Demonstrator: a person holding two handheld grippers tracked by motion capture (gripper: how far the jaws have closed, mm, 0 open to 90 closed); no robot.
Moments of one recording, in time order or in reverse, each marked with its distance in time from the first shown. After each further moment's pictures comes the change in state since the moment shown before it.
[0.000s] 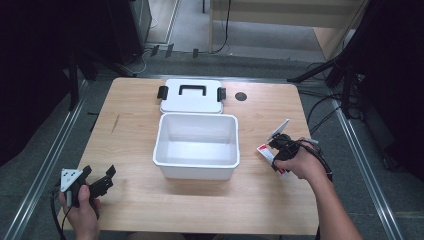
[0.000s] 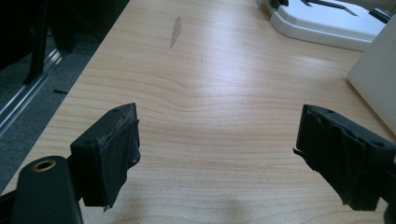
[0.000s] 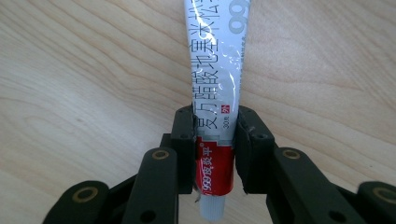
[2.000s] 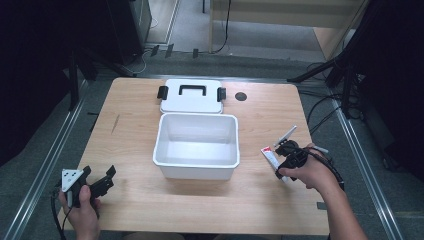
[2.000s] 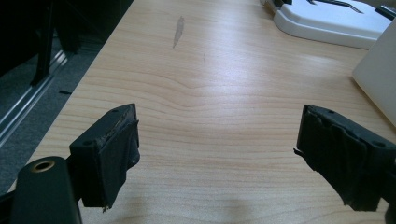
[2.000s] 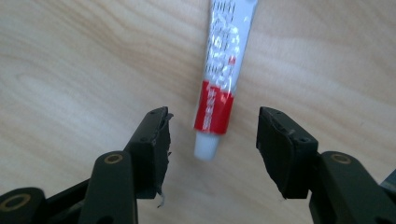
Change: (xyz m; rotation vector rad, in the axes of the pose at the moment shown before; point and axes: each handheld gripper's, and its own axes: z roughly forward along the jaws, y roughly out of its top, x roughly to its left) left arm -0.002 0.000 0.000 0.001 0.015 0.007; right arm 0.003 -0.029 -0.005 -0.020 -0.043 -0.012
